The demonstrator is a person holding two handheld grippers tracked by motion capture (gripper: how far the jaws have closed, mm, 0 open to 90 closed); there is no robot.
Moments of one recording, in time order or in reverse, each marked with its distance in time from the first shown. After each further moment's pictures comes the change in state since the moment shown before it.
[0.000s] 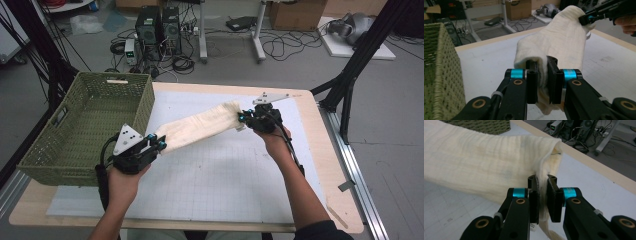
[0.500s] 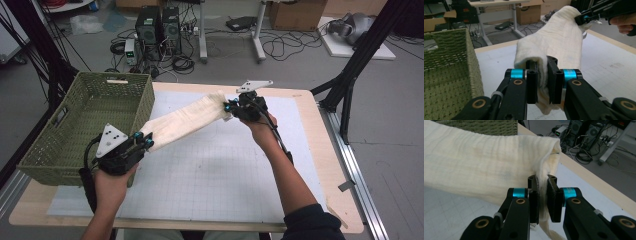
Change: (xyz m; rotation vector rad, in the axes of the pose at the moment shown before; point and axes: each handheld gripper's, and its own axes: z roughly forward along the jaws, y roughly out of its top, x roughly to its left) left arm 0.013 0.005 -0.023 -0.035 0.070 -0.014; right arm 0.014 0.042 0.025 -0.012 0.028 -0.062
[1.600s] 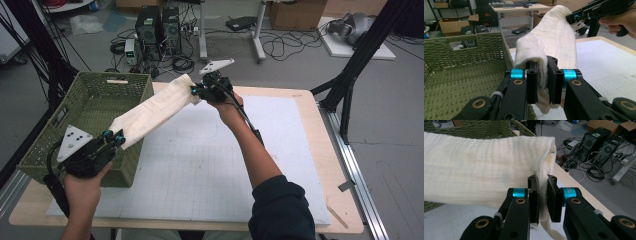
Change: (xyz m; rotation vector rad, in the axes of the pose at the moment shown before) left arm 0.037 0.002 -0.042 -0.049 0.122 -0.040; right arm 0.029 0.075 0.064 -0.044 0.077 -0.076
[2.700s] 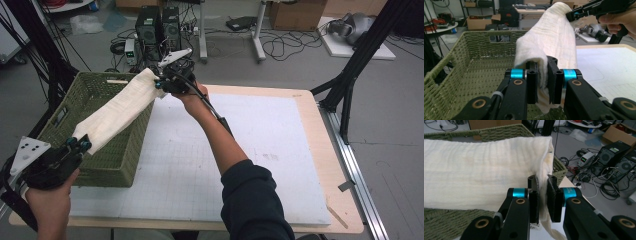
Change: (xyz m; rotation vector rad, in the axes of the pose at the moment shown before) left arm 0.041 -0.009 -0.045 -0.018 0.143 -0.062; right arm 0.044 0.060 0.064 -0.021 0.085 -0.072
